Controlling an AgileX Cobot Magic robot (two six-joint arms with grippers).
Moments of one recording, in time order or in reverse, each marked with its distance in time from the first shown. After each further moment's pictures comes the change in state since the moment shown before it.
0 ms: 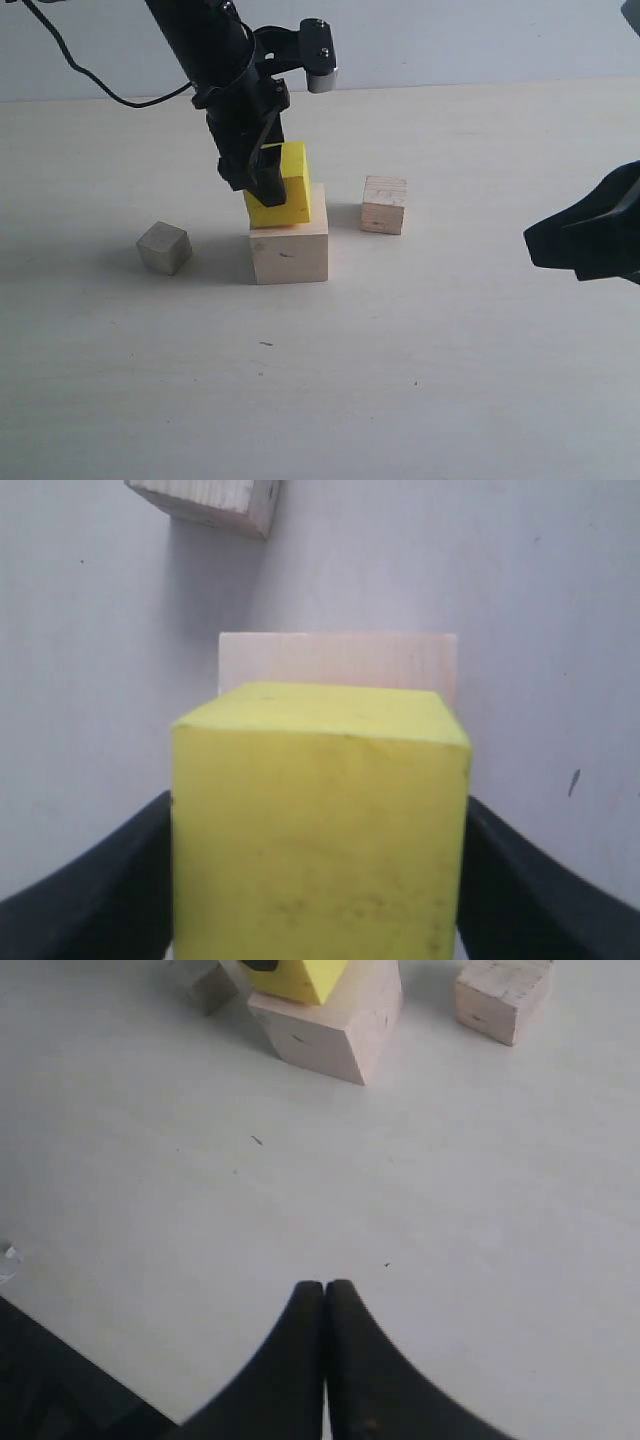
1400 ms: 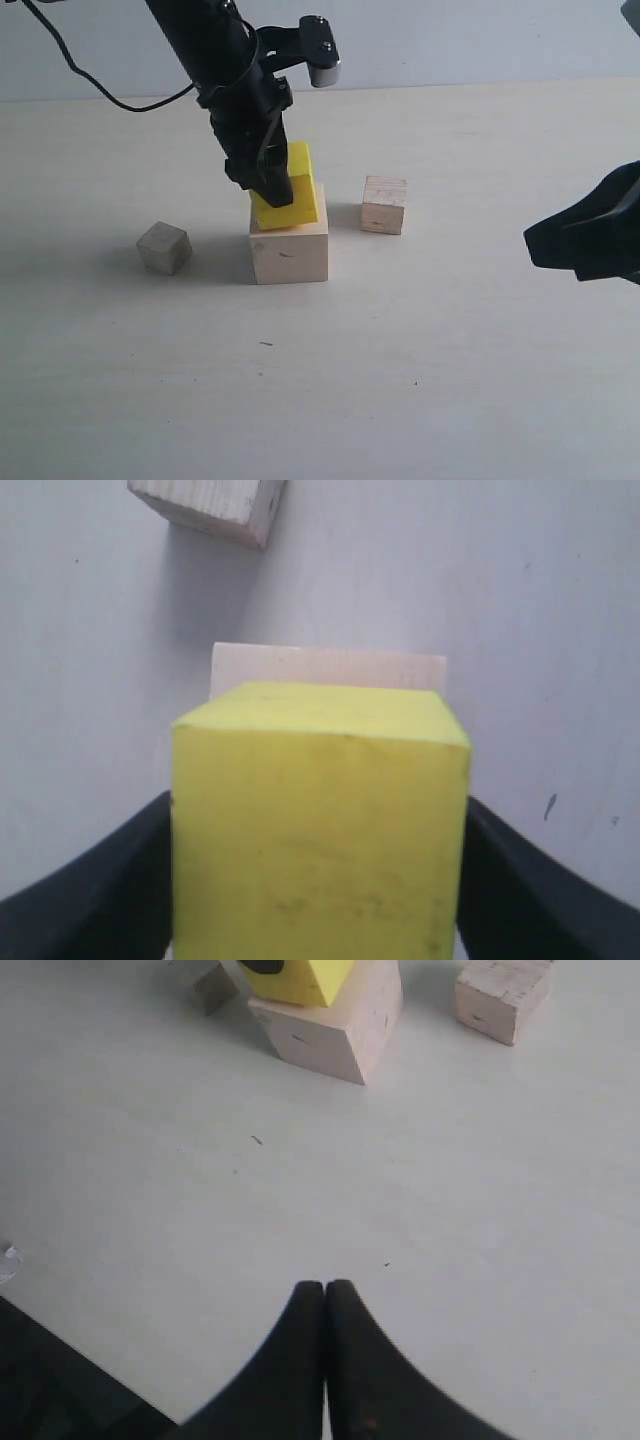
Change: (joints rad) left arm 0.000 0.000 0.000 -0.032 0.002 -0.048; right arm 0.000 0.000 0.000 0.000 0.000 0.000
